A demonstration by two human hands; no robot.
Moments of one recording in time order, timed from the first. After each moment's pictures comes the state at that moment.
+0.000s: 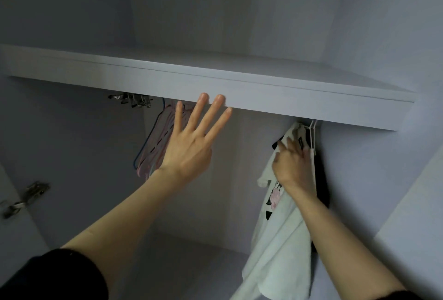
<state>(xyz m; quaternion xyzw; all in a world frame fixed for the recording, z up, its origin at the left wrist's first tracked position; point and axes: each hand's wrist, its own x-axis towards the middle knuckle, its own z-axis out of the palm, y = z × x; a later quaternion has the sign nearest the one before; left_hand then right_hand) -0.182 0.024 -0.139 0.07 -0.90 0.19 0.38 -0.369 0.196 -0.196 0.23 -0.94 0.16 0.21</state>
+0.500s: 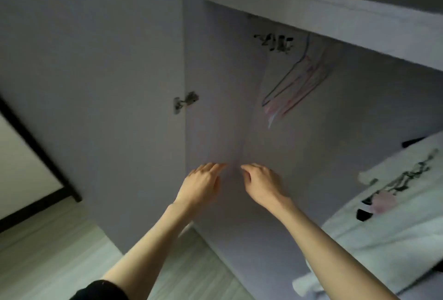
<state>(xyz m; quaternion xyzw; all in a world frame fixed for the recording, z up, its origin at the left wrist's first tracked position) 0.054 0.020 -0.300 0.38 -0.90 -0.17 0.17 -0.108 0.078 -0.295 0.58 -0.80 0.11 -0.03</state>
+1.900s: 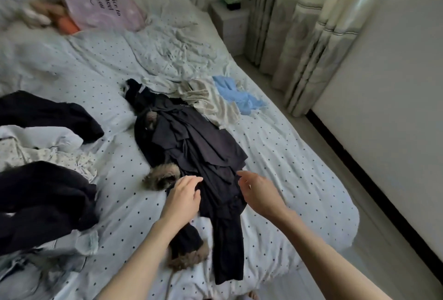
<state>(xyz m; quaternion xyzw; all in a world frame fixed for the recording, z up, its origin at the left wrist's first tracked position) 0.769 0.510 -0.421 0.96 -0.01 -0.10 0.27 0.788 0.306 -0.385 0.95 0.06 -0.14 -0.28</state>
